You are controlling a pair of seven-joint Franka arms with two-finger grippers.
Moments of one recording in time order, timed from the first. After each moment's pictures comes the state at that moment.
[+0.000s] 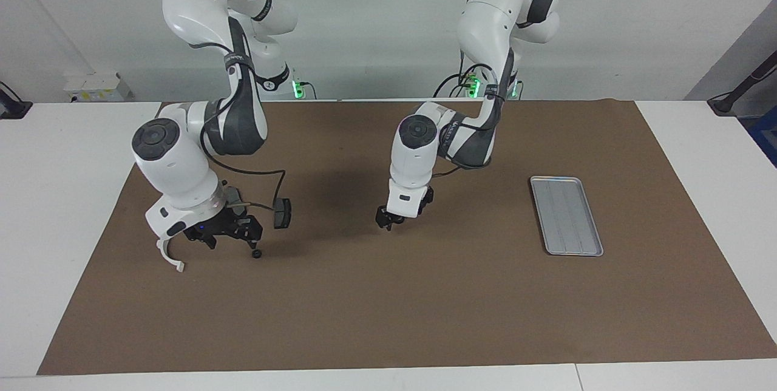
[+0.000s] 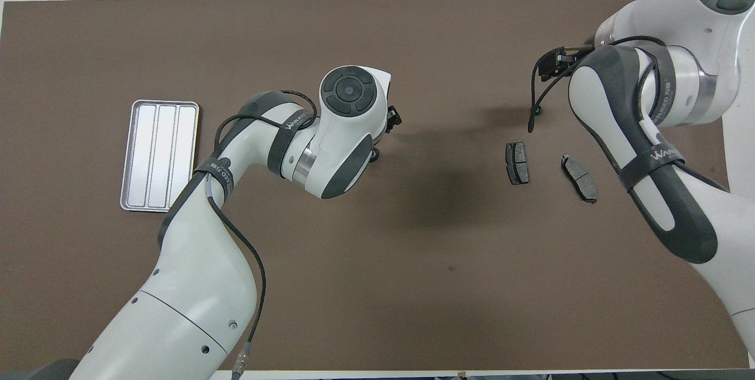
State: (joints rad) left arm -0.60 0.61 -0.05 -1.50 0.00 2.14 -1.08; right arm 0.06 0.47 -0.02 -1.55 0.04 2.08 0.08
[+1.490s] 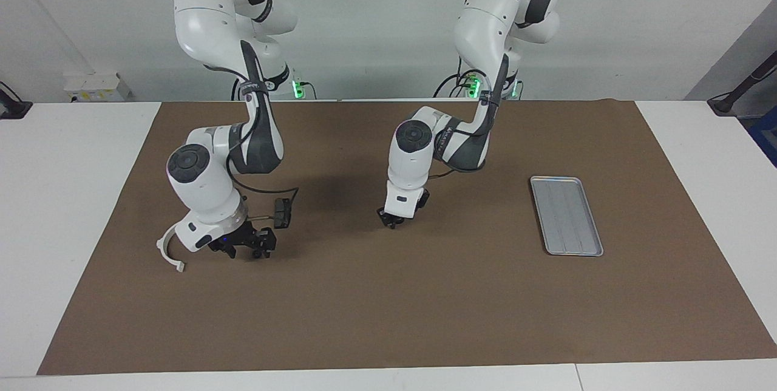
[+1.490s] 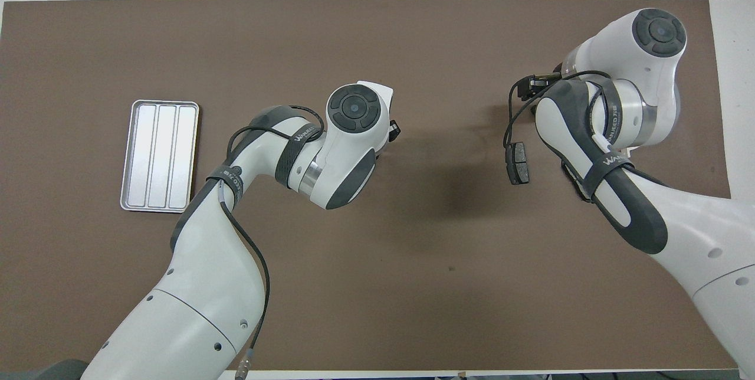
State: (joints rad) left arm -0.61 0.60 -0.05 -1.56 0.00 2.20 -1.09; right arm 0.08 0.53 -0.02 -1.65 0.04 2.24 0.08
